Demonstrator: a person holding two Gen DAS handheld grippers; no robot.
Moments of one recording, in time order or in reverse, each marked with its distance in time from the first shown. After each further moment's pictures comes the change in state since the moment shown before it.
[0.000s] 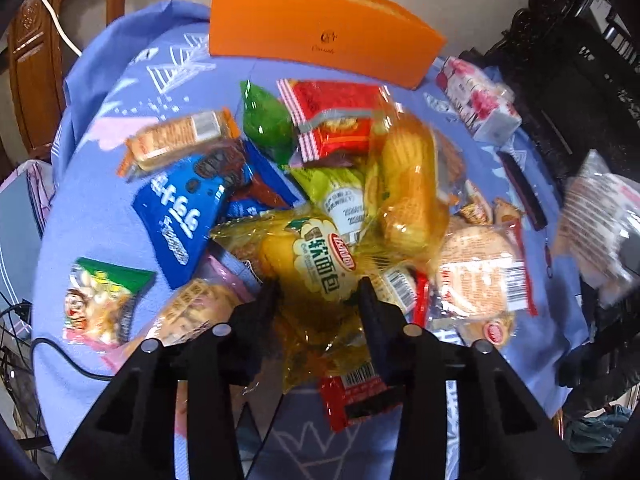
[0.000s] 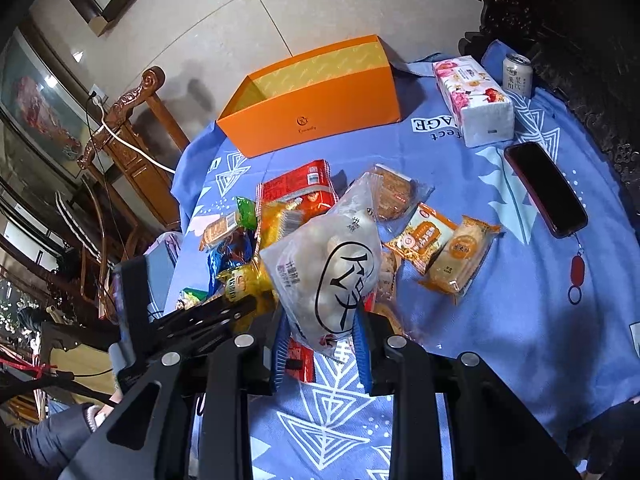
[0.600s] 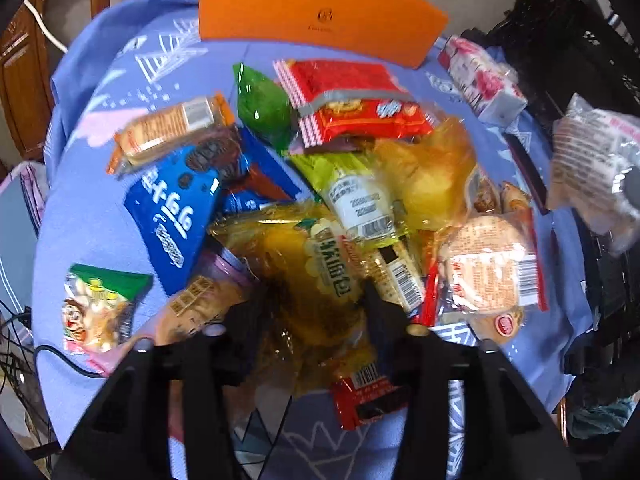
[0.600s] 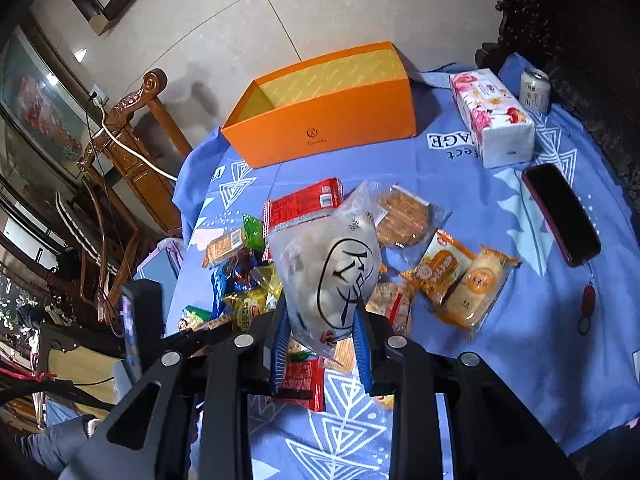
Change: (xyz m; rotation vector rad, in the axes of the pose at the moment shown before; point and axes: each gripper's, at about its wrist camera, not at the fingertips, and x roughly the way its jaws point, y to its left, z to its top) left arm 0.027 0.004 0.009 0.016 0.123 0.013; right arm 0.018 0.014 0.028 -0.019 -0.007 -0.001
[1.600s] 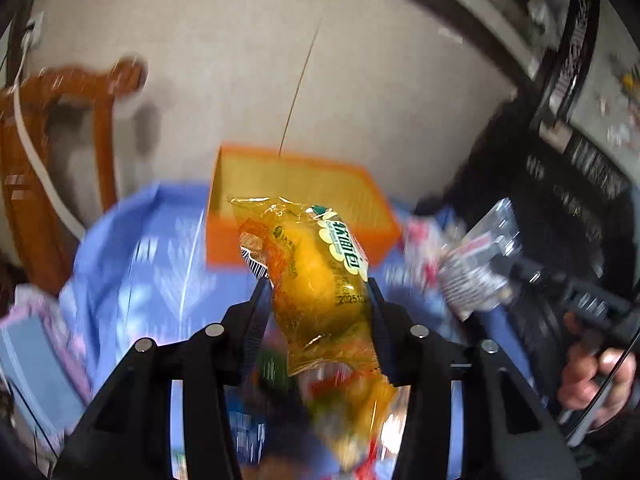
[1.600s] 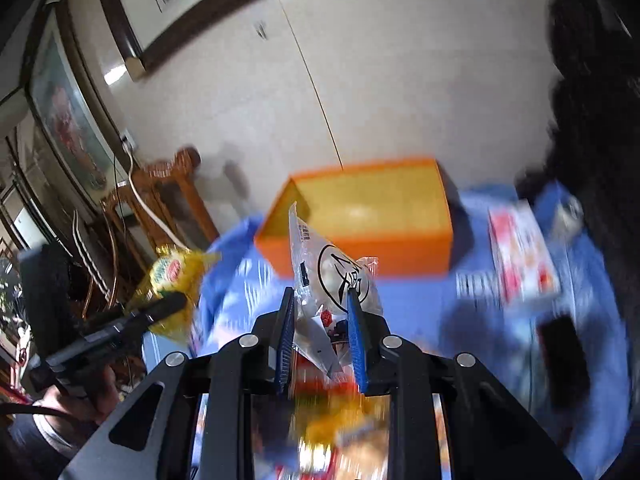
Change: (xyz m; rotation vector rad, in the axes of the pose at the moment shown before) left arm -0.183 0.010 0.162 0.047 -0.473 -0.127; right arm -0.019 0.041 0.140 -0.145 -0.243 0.056
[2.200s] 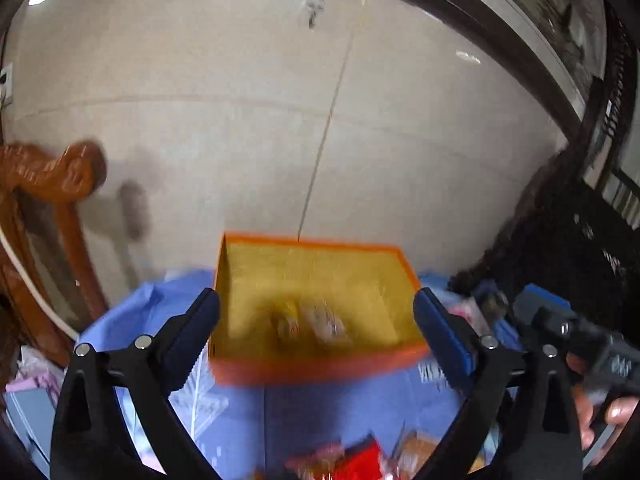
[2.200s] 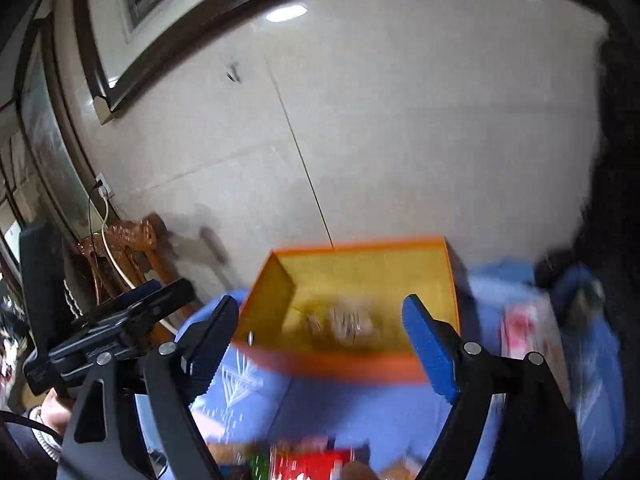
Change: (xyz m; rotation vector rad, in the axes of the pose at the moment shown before) left arm 0.086 0.014 0.108 0.019 -0.060 0.098; right arm 0.066 -0.022 0.084 0.029 -0.073 -0.023
